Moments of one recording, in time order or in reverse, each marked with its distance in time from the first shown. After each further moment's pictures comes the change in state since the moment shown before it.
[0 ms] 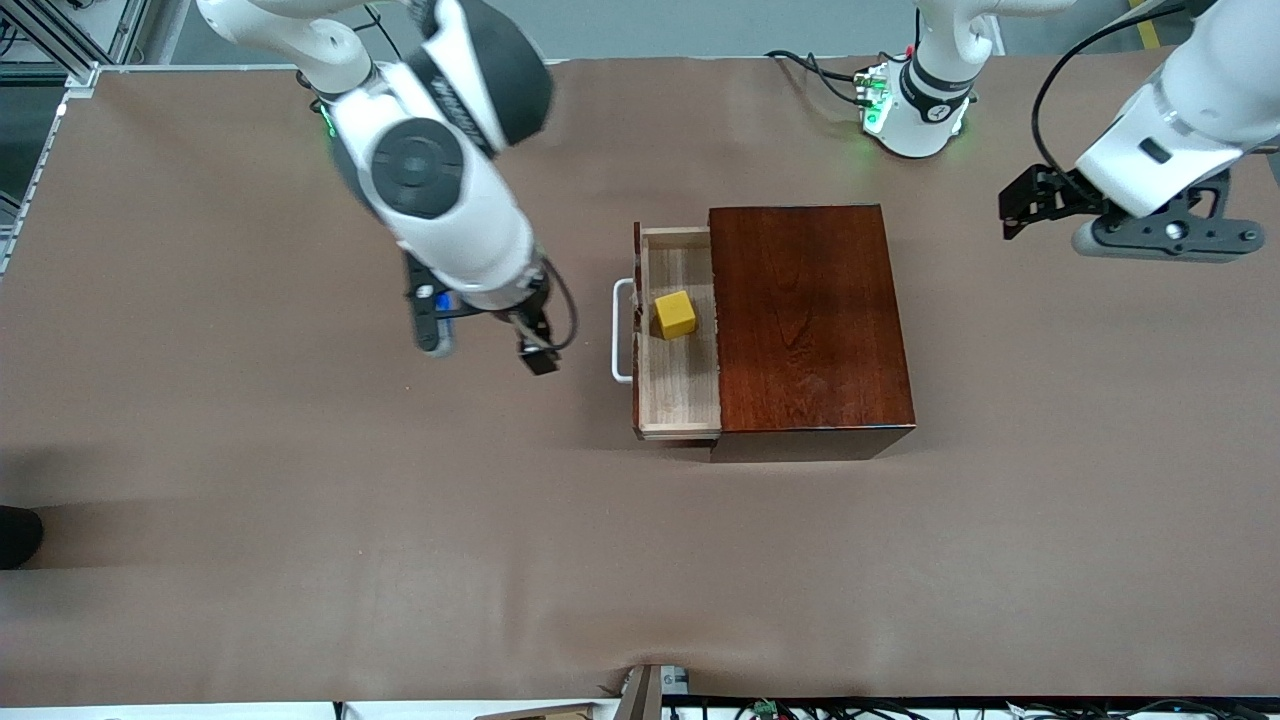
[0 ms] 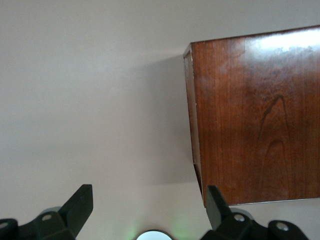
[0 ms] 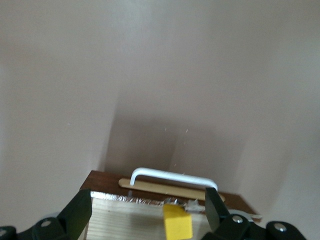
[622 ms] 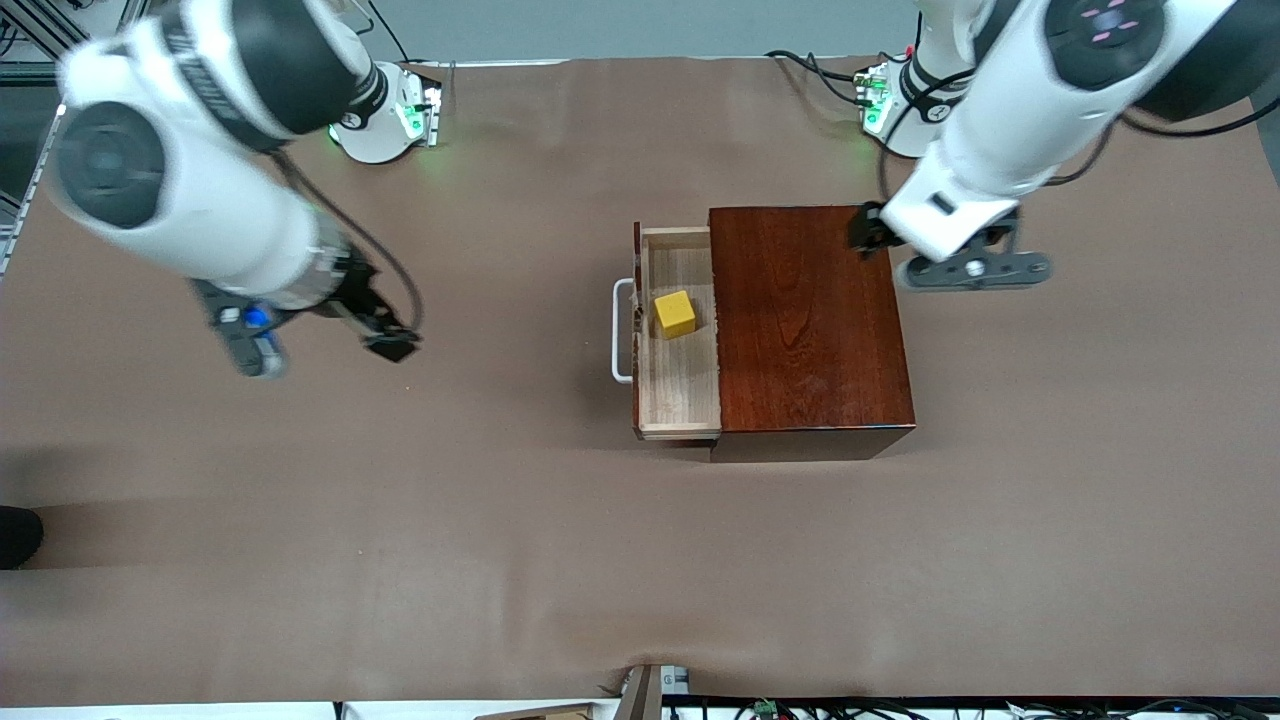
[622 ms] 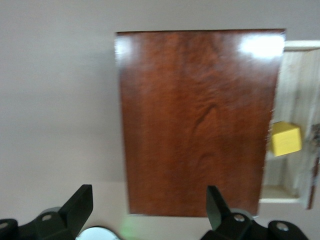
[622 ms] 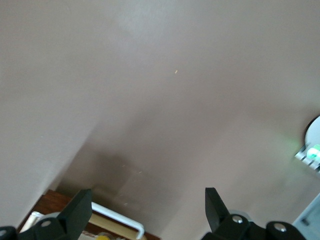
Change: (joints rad) left arm -0.009 0.163 -0.257 0.070 -0.003 0.060 -0.399; right arm -0.226 -0.114 -0.005 0.002 0.001 -0.234 -0.572
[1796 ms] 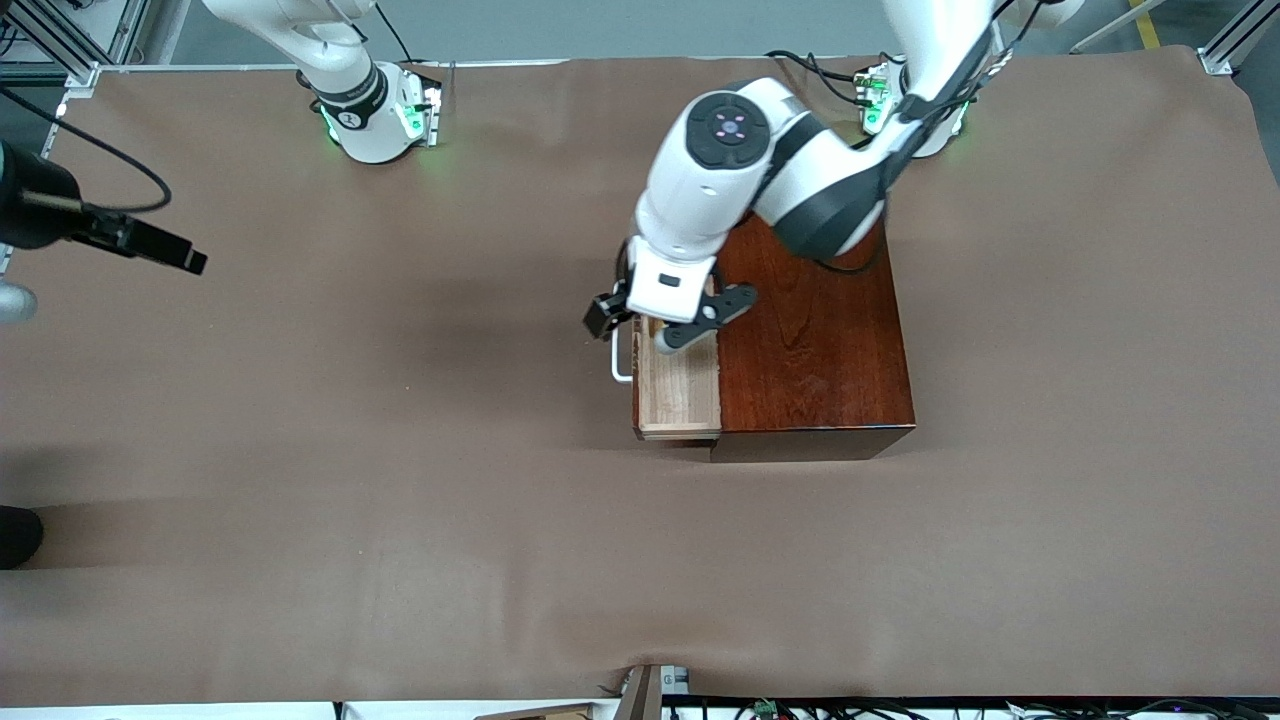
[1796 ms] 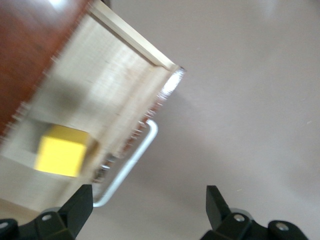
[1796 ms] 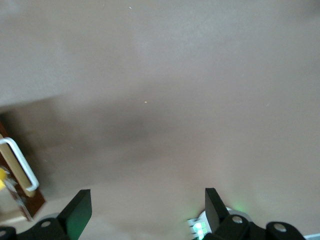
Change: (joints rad) left arm -0.371 0.412 -0.011 0.180 0.035 0.578 -0.991; right arm -0.280 -0.197 0.003 -0.066 -0.035 -0.124 -0.976
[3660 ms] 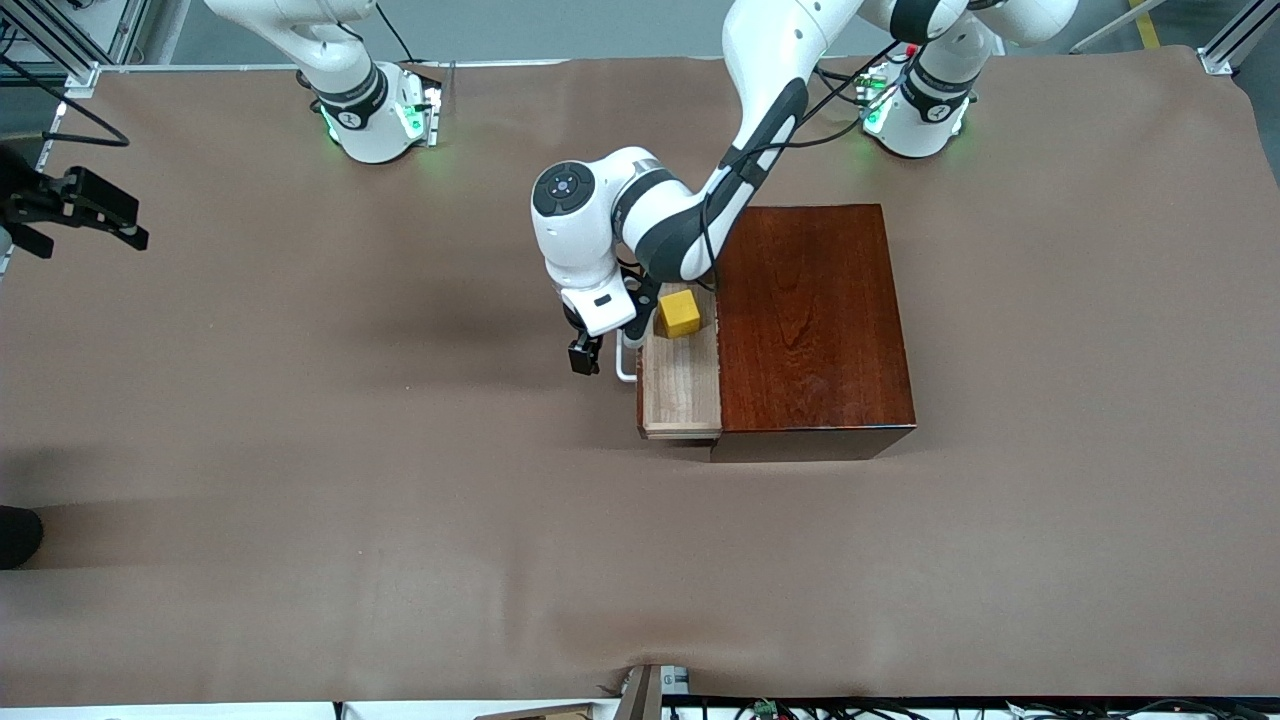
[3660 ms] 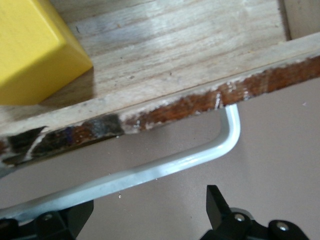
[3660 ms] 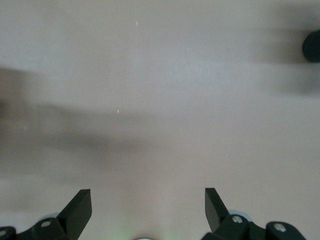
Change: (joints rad) left arm -0.510 0.288 0.502 0.142 -0.006 -0.043 -0.718; right arm -0.055 -0.190 -0.009 -0.276 -0.091 0.186 -0.414
